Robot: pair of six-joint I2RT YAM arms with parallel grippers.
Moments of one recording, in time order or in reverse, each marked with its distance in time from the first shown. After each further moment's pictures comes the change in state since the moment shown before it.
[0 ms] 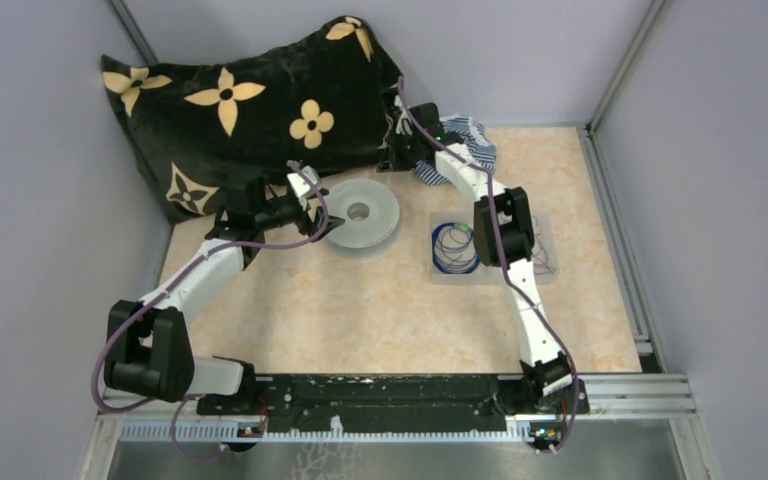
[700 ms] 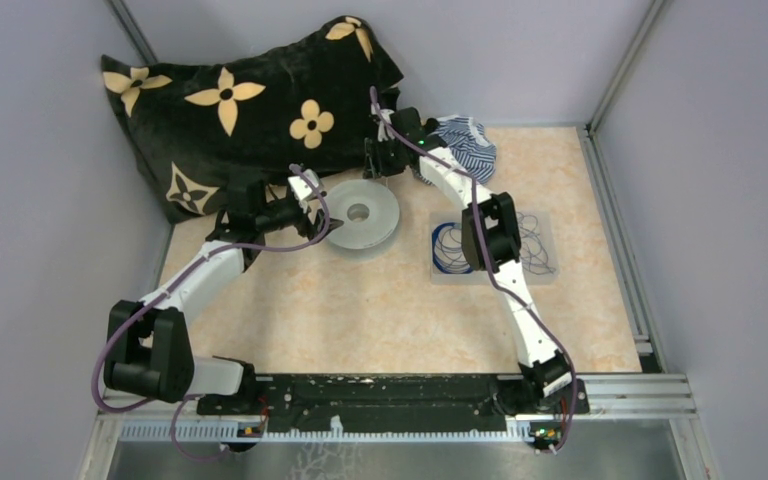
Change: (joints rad) left arm -0.002 -0.003 -0.024 0.000 -0.041 0.034; right arm 0.082 0.086 0.154 -0.091 0.096 -0.177
